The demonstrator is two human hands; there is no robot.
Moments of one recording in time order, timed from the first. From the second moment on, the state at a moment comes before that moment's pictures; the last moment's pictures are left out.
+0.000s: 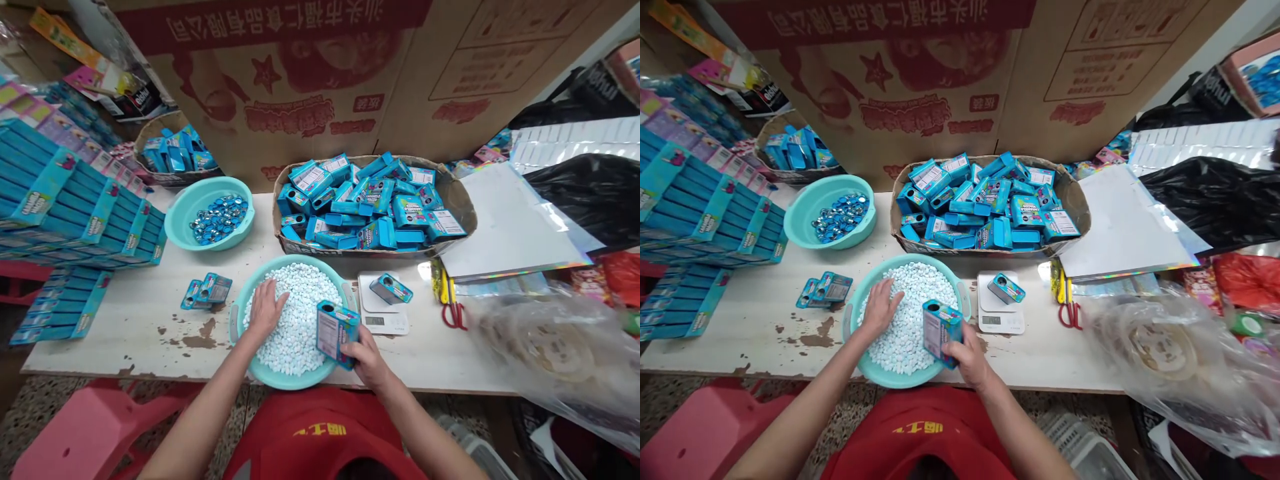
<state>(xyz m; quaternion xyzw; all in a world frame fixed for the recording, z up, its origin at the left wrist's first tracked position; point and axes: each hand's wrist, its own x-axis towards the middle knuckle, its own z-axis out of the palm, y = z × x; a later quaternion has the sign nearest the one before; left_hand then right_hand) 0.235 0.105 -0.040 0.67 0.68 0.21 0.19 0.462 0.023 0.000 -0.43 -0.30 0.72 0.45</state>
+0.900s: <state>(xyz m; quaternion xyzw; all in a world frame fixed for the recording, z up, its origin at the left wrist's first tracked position) 0.292 0.087 0.049 0.20 0.48 0.55 0.65 0.430 0.041 0.024 -0.58 -0.63 0.38 0.35</state>
